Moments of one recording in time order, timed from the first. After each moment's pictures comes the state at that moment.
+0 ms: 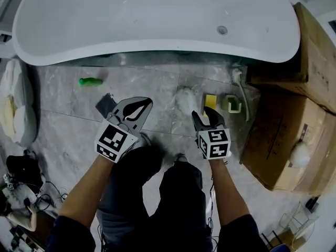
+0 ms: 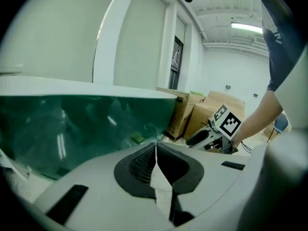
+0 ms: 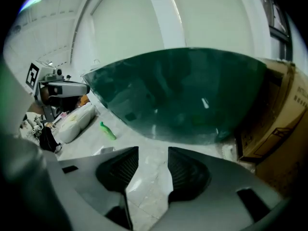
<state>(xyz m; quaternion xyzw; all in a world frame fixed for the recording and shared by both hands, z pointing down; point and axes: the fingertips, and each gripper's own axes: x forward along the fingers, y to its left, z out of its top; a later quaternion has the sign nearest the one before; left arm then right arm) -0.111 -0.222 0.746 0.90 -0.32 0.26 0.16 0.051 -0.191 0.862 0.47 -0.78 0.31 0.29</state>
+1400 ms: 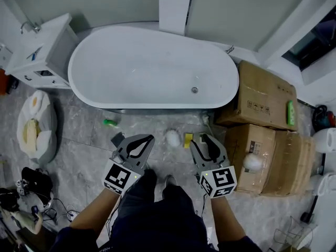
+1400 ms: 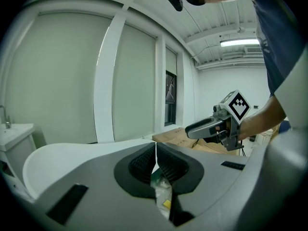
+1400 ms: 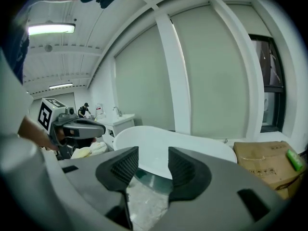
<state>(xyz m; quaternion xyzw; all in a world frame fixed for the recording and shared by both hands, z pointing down) -0.064 -0.169 0.291 0.92 -0.36 0.16 0.08 0.079 -0.171 0.317 0.50 -0.84 0.17 0.14</state>
